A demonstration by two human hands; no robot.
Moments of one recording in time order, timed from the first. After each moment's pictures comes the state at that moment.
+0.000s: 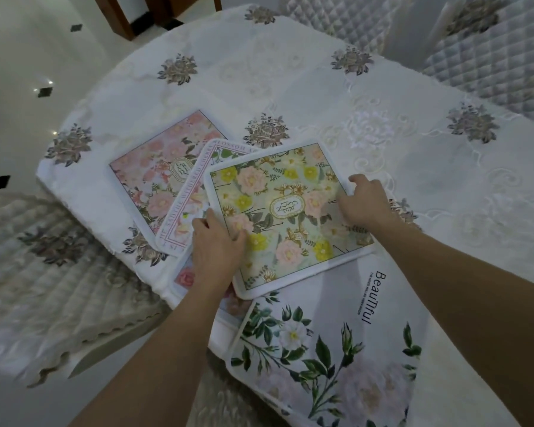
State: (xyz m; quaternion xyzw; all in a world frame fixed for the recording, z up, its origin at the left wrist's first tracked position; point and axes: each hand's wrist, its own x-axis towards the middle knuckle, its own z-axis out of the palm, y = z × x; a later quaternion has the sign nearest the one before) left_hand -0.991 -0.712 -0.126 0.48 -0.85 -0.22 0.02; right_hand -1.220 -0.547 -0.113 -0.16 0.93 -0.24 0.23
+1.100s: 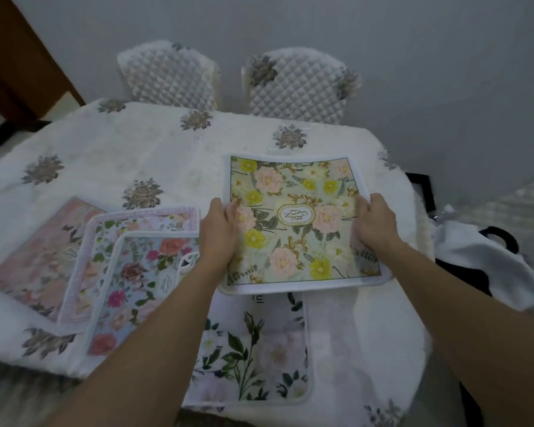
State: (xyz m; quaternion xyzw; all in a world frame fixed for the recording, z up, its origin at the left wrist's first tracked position) left_hand -1.108 -0.532 -0.012 0.22 -0.88 -0.40 0.10; right_hand -1.175 -0.264 -0.009 0.09 0.91 -0.41 0.03
